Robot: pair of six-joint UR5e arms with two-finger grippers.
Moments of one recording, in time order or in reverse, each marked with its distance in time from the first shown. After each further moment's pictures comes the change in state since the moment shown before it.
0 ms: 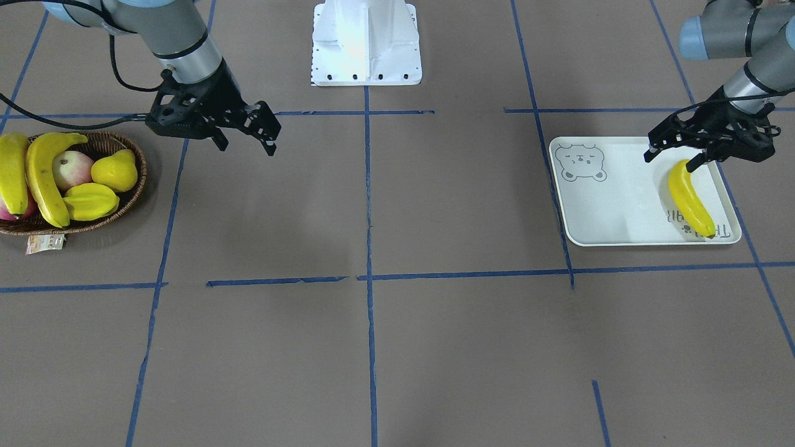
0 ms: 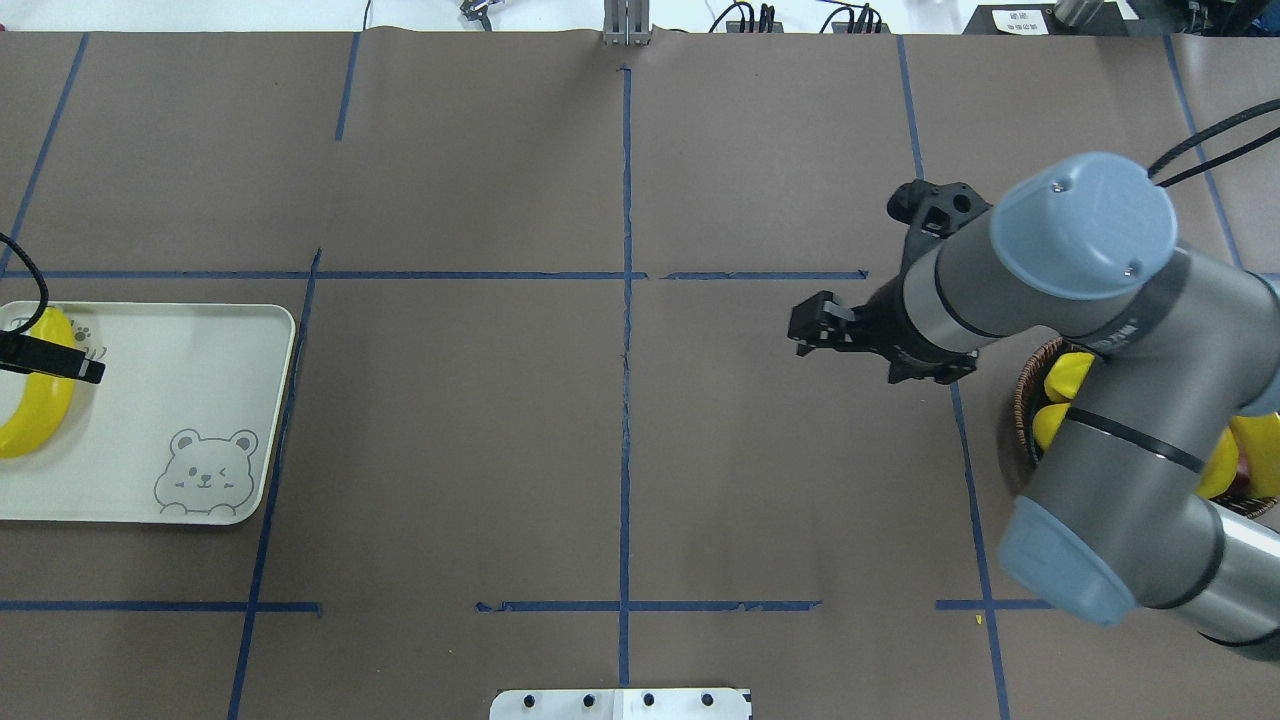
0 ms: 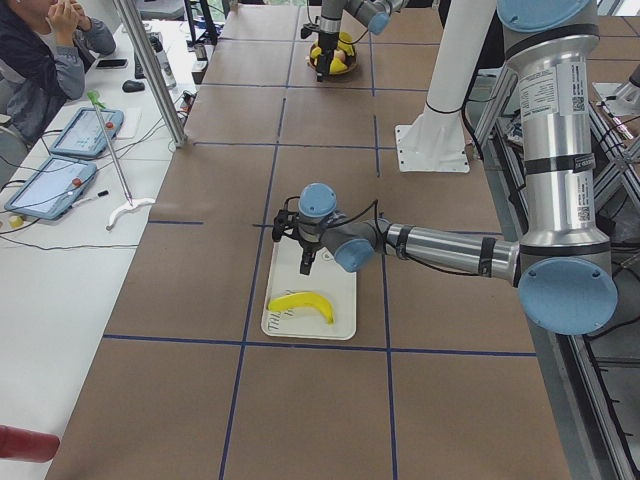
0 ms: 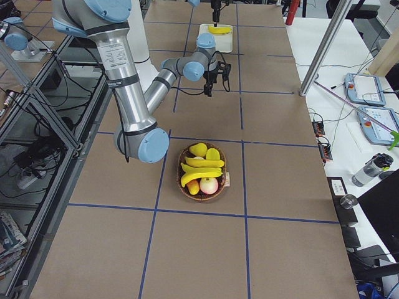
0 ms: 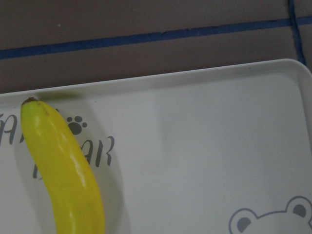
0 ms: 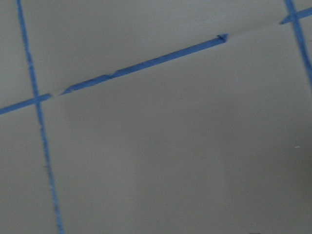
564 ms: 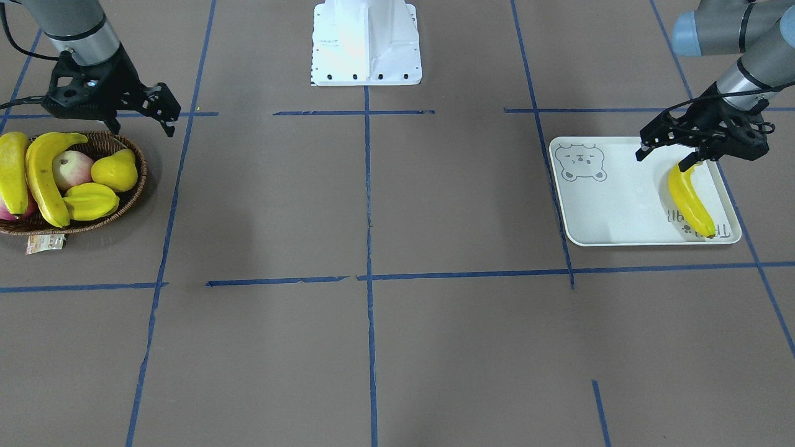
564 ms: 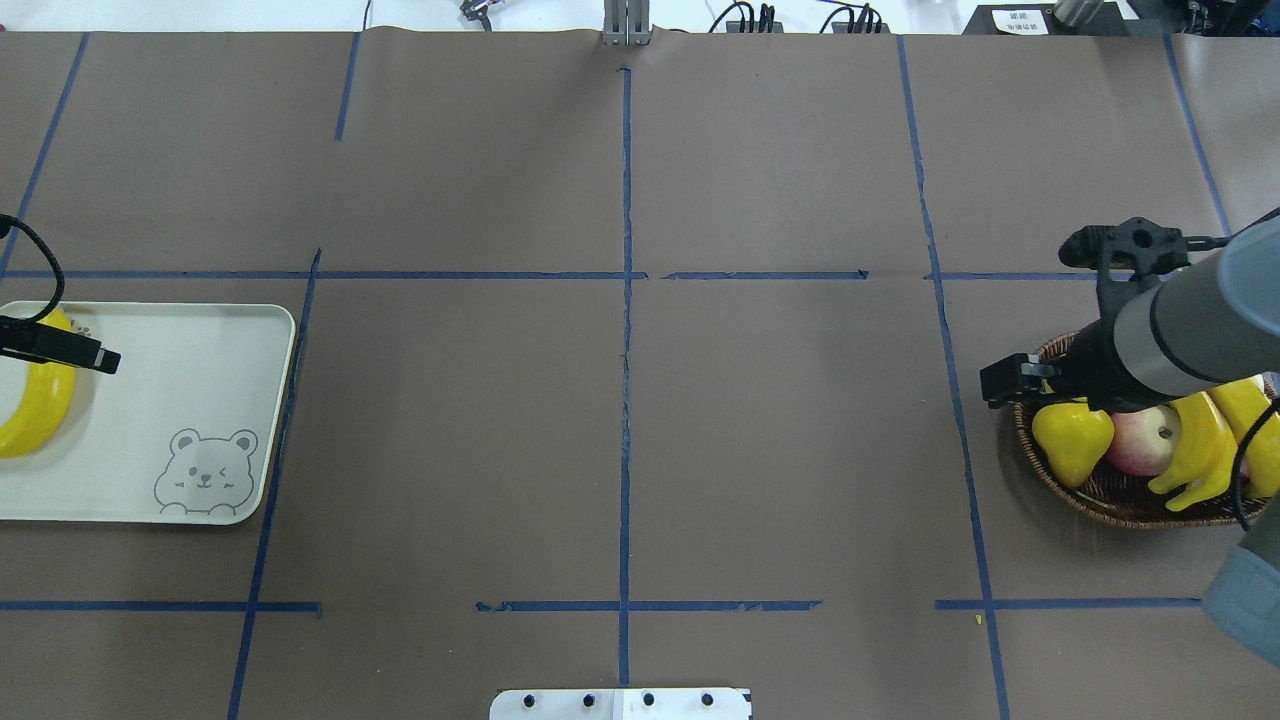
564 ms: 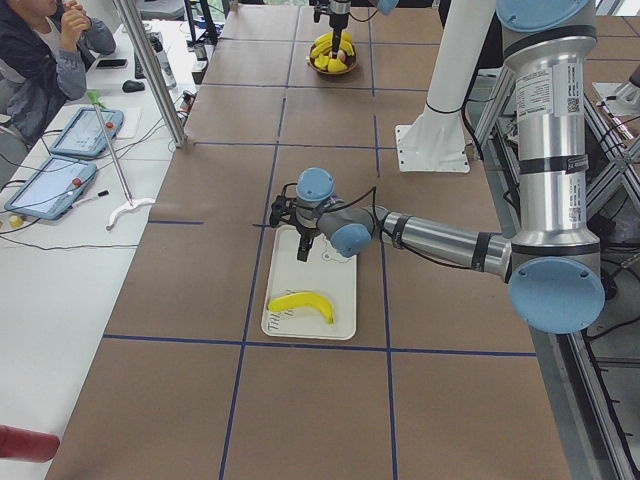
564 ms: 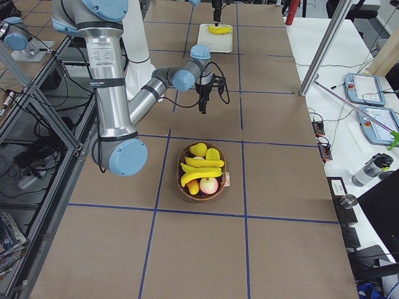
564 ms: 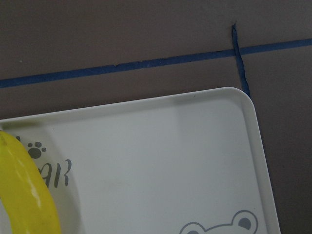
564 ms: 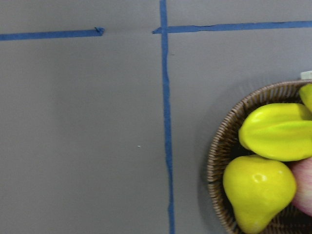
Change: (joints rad) left arm 0.007 -0.021 -0.020 0.027 0.002 -0.010; right arm 0.090 -0.341 0.164 -0.036 0.001 -0.371
